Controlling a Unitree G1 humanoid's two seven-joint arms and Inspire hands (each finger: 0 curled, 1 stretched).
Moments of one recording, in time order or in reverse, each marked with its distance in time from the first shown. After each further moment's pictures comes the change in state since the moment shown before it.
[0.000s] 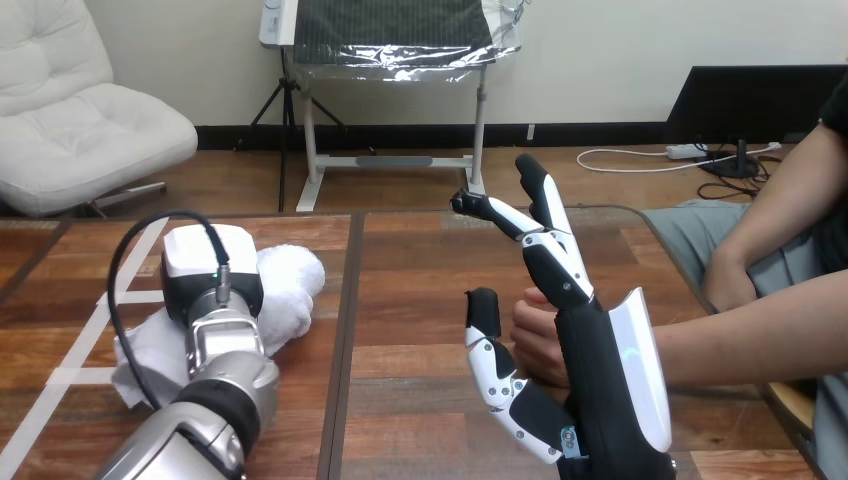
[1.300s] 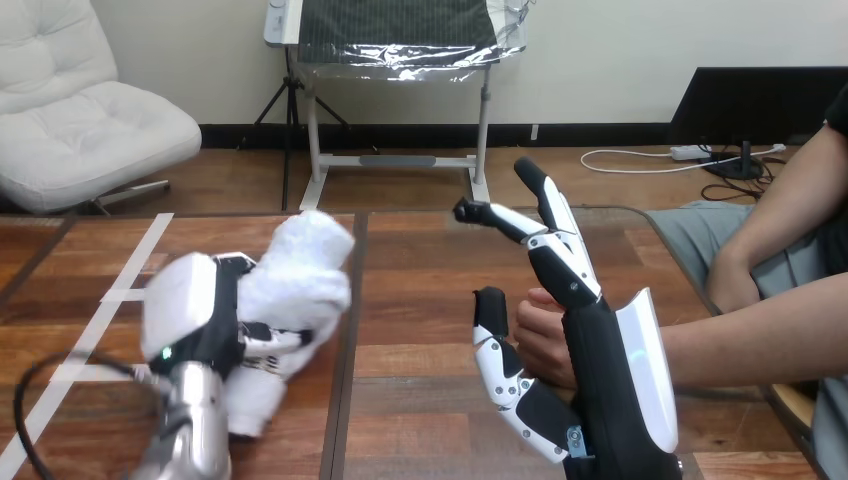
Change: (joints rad) left arm 0.375 0.107 0.291 -0.267 -0.386 -0.705 0.356; right arm 0.008 -0.001 -0.016 0.000 -0.004 0.000 0.000
